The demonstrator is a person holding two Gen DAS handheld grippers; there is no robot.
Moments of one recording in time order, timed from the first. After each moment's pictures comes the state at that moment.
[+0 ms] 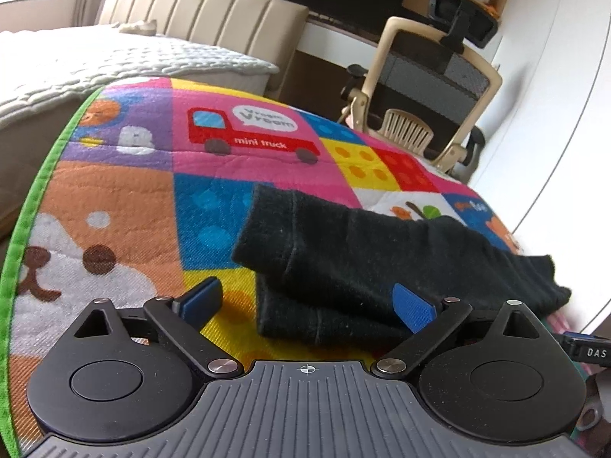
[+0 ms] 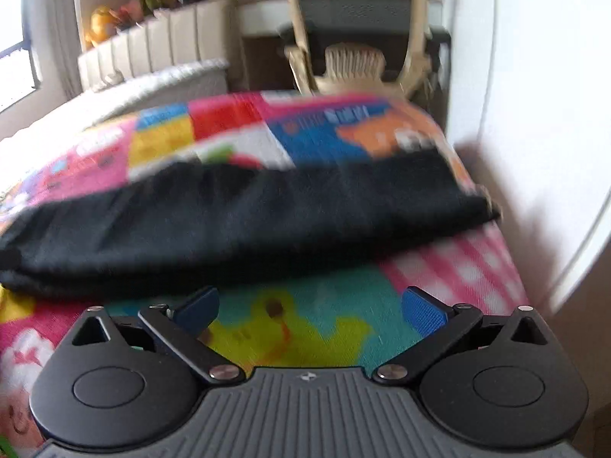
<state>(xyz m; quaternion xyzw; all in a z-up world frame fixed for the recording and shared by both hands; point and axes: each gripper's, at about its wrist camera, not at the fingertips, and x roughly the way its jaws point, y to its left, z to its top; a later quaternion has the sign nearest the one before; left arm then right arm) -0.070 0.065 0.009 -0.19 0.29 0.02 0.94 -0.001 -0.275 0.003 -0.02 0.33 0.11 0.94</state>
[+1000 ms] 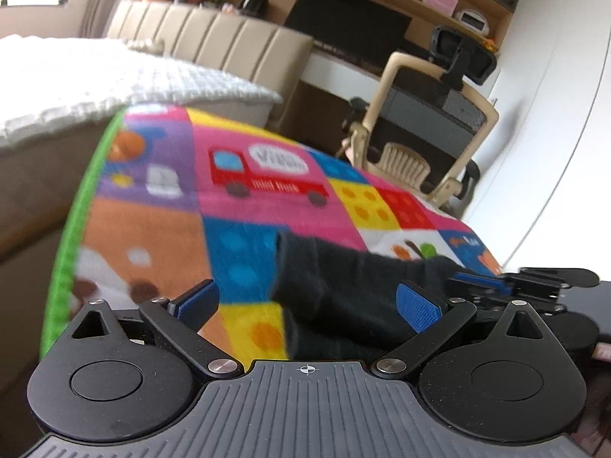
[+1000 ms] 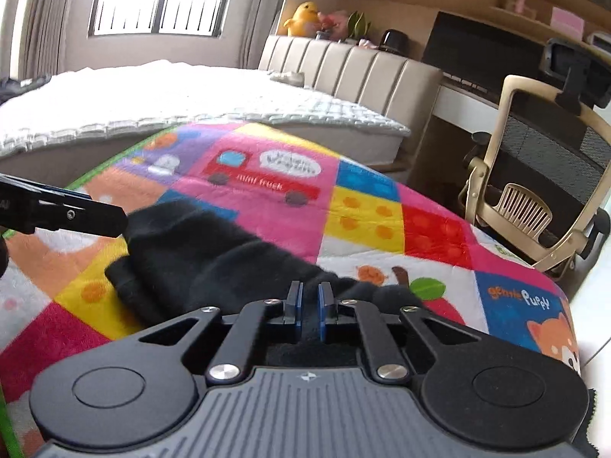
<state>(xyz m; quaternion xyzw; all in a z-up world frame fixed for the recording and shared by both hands) -0.088 0.087 0.036 -0.20 0.24 0.04 0.95 0.005 -0.130 0.030 -0.20 0.23 0.33 0.90</state>
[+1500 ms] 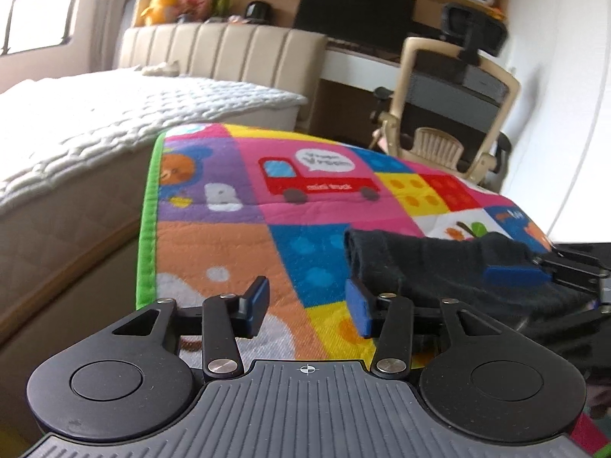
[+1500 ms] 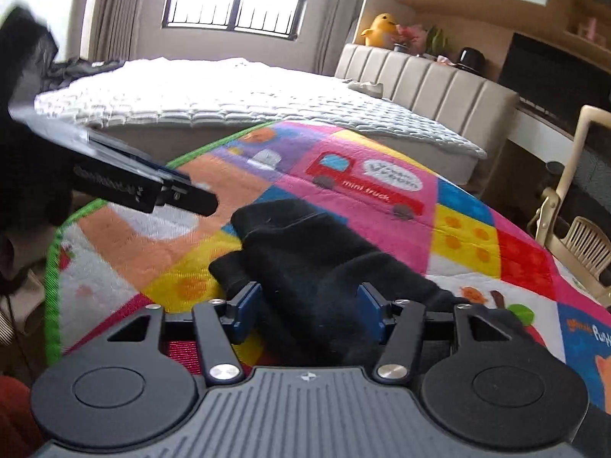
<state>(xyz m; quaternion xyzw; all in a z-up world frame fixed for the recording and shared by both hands) -0.101 0.106 0.035 -0.11 0.26 0.07 0.96 -0.027 -0.085 0.008 -0.23 0.21 0.42 0.85</state>
